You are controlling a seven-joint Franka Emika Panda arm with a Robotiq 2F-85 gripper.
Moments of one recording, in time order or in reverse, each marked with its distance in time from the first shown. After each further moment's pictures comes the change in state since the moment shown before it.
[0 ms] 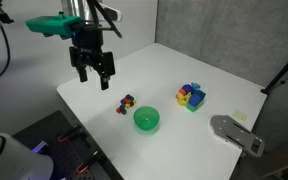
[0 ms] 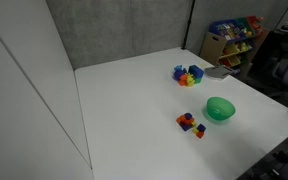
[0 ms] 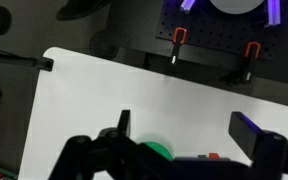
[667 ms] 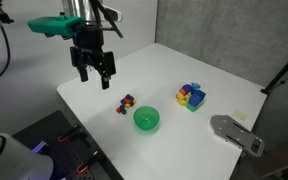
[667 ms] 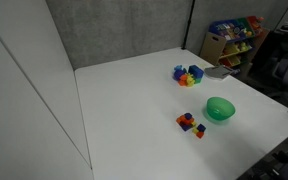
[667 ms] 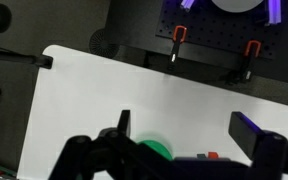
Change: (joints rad) arm 0.009 0.008 -0.001 0.000 0.000 0.010 0.002
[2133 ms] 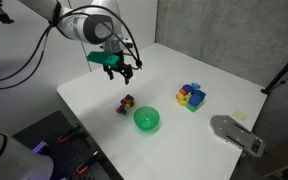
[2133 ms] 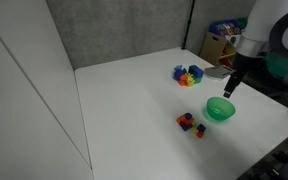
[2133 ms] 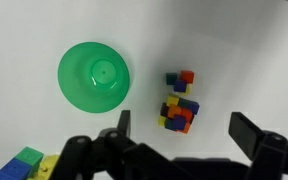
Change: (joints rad) arm 0.115 0.578 0.090 0.086 0.136 0.686 0.123
